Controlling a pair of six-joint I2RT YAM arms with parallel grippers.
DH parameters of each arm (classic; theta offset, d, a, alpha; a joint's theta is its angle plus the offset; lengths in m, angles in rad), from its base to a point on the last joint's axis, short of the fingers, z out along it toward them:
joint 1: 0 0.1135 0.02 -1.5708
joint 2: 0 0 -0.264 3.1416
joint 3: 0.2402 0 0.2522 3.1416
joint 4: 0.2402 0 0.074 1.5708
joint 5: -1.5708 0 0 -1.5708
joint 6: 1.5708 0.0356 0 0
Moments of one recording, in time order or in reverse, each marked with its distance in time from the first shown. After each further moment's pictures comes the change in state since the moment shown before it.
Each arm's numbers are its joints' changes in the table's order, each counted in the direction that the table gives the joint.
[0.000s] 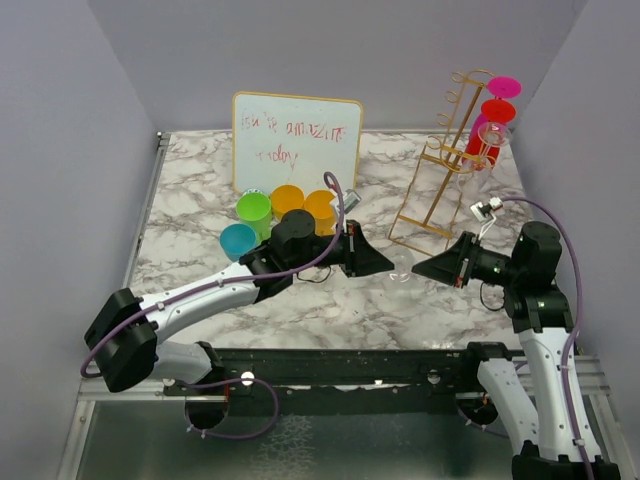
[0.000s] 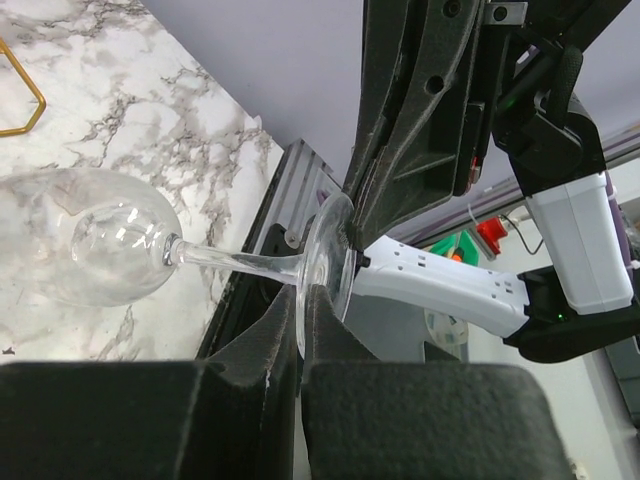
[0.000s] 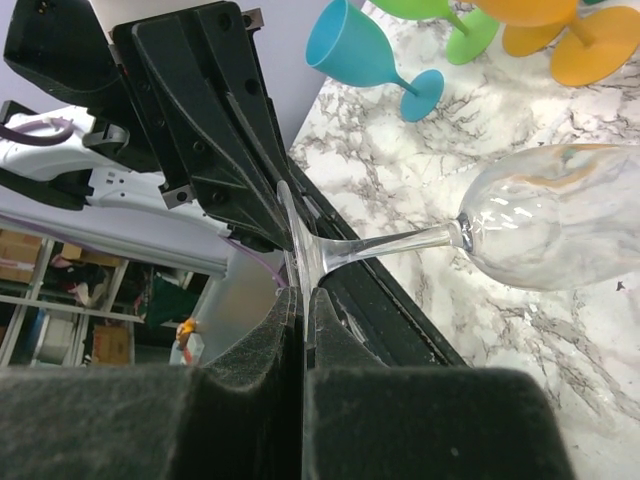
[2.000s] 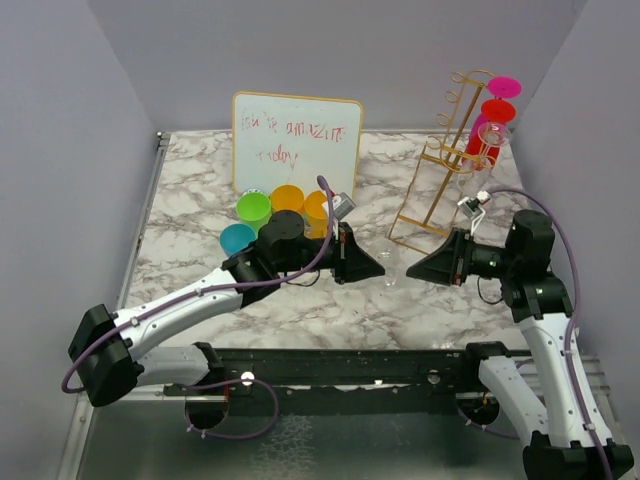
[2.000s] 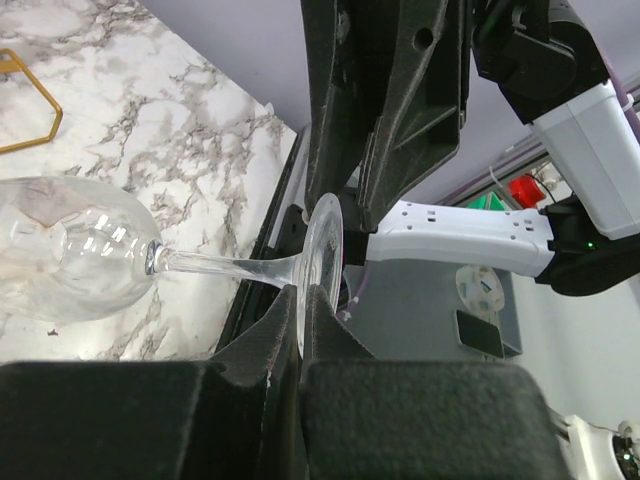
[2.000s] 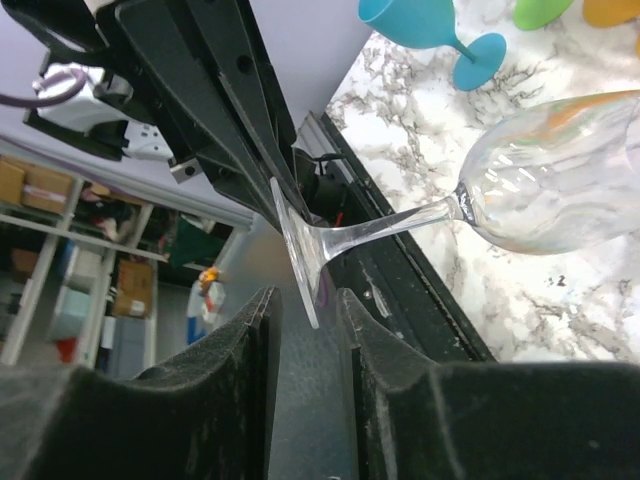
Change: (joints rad) left arm -0.003 -0.112 0.005 0.144 -0.018 0.144; right arm 0.061 0.090 0.050 0.011 0.088 -0.065
